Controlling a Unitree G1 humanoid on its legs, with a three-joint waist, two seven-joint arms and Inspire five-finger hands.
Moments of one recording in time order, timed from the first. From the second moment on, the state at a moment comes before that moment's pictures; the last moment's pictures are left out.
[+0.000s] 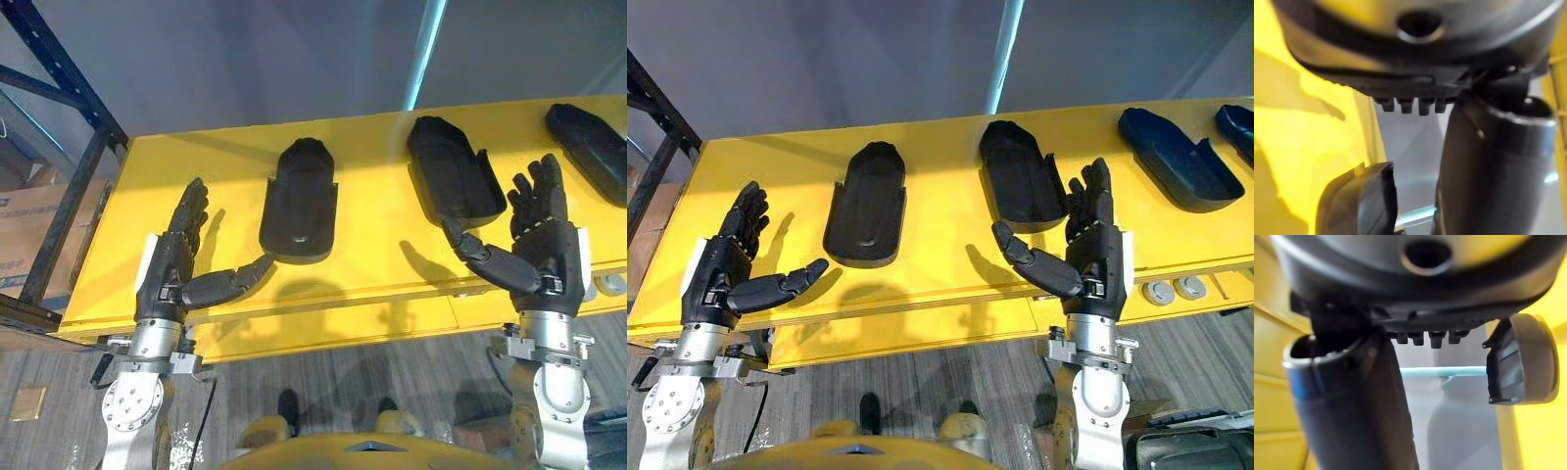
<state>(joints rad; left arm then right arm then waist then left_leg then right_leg) 0.41 0.16 0.21 -0.39 -0.07 -0.25 -0.20 0.32 -0.14 -0.26 -0.37 0.25 -0.31 0.06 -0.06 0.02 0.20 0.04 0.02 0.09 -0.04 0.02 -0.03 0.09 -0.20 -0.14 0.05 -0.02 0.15</state>
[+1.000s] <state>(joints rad) 0.24 0.22 0.16 -0.20 -0.10 -0.22 -0.13 0.24 -0.24 -0.28 -0.38 0.24 -0.29 0.06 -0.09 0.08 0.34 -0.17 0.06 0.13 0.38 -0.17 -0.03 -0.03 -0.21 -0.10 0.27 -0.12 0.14</state>
